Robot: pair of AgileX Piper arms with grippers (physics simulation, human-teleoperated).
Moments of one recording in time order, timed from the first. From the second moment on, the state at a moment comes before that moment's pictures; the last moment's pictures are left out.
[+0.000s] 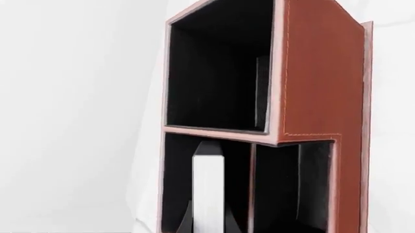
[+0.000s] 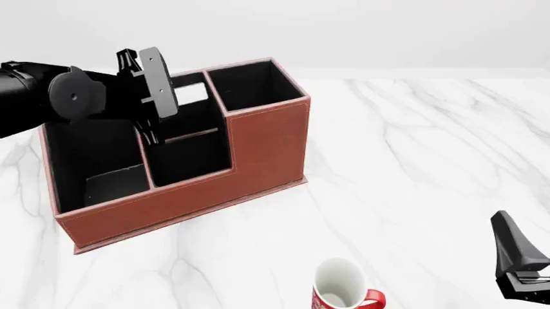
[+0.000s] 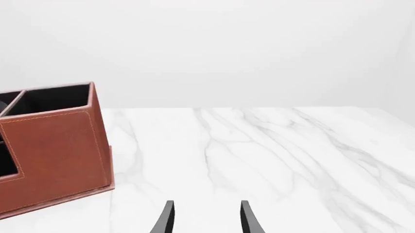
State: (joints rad) left arm -0.27 1.47 -1.08 0.27 1.14; right arm -0.01 0.00 0.00 0.02 0.01
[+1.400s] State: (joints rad) left arm -0.21 1.54 -1.08 0.23 1.15; right arm -0.01 0.00 0.00 0.02 0.01
